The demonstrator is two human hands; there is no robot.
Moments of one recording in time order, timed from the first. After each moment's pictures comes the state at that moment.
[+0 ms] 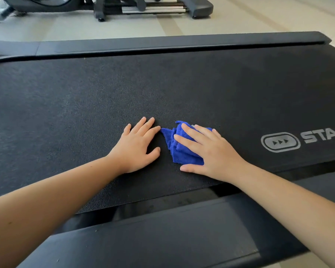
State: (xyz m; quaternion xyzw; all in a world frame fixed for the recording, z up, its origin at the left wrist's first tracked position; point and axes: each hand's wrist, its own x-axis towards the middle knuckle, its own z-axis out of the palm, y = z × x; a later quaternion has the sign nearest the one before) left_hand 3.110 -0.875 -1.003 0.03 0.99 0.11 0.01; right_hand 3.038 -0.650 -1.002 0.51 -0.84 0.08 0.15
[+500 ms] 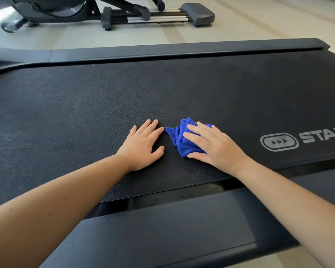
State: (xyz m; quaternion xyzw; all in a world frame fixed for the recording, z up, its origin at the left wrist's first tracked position) left_hand 3.112 -0.874 -1.002 0.01 1.00 0.09 0.03; right_hand 3.031 -0.649 -0.996 0.55 -0.78 0.13 0.27
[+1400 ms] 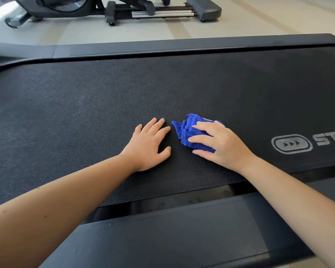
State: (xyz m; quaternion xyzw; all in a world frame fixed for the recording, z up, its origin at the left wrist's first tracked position) left_hand 3.109 -0.875 -1.004 0.02 1.00 0.08 0.00; right_hand 3.018 -0.655 -1.001 0.55 -0.79 0.19 0.18
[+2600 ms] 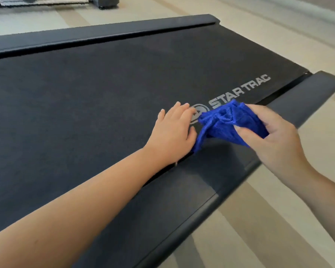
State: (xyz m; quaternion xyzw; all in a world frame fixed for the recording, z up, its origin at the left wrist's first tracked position) left_hand 3.061 -0.649 -0.962 0.24 0.93 0.26 -0.06; right_hand 3.125 -0.472 -0.912 0.08 -0.88 0.45 0.15
